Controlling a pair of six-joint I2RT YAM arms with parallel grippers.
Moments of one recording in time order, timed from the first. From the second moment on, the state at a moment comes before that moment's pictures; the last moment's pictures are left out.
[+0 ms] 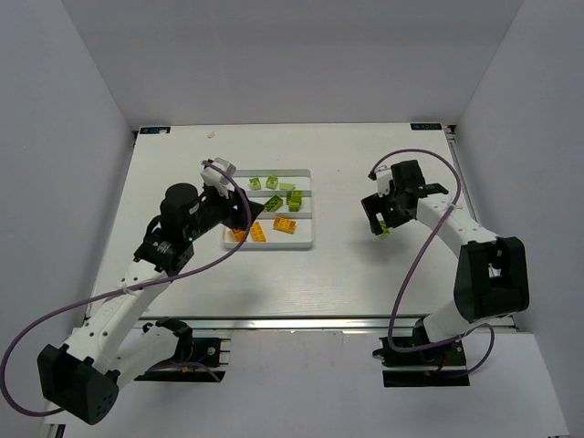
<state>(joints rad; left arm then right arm) -0.43 0.94 0.82 -0.10 0.29 -0.16 0.23 1.51 1.05 -0.59 -0.12 -0.29</state>
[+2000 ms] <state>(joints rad) -0.43 0.95 0.82 -0.12 0.18 -0.13 0.52 2.39 2.07 -0.52 -0.28 -0.13</state>
